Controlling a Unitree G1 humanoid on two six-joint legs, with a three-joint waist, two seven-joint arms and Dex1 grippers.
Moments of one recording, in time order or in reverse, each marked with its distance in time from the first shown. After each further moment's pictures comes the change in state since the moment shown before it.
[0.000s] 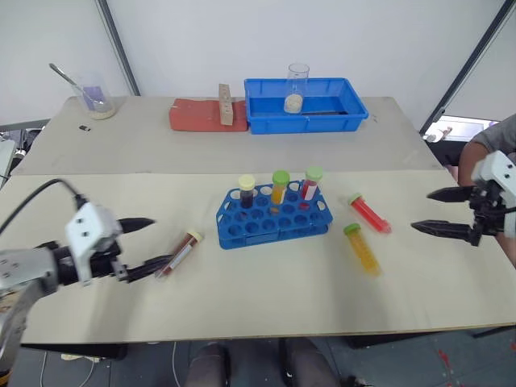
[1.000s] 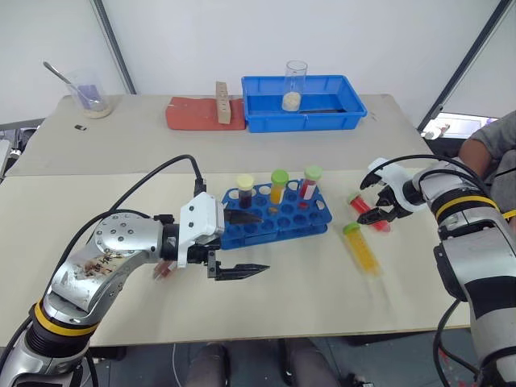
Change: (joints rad) left arm -0.385 -0.171 -0.423 -0.028 0.016 0.038 0.001; right arm -0.798 0.493 0.552 1.147 -0.584 -0.054 -0.102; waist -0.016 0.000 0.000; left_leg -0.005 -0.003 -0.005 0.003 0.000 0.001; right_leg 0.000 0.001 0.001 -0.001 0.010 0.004
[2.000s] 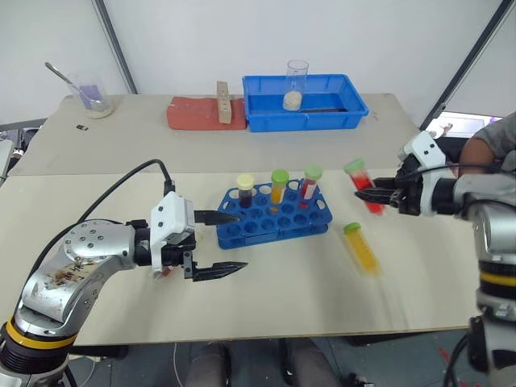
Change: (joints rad) left arm 0.125 0.050 0.165 0.018 -0.062 -0.020 -0.038; right arm 0.750 0.026 -0.676 -1.583 0.427 0.449 -0.092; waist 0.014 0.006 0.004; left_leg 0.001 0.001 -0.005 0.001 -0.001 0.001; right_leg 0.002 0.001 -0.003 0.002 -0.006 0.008
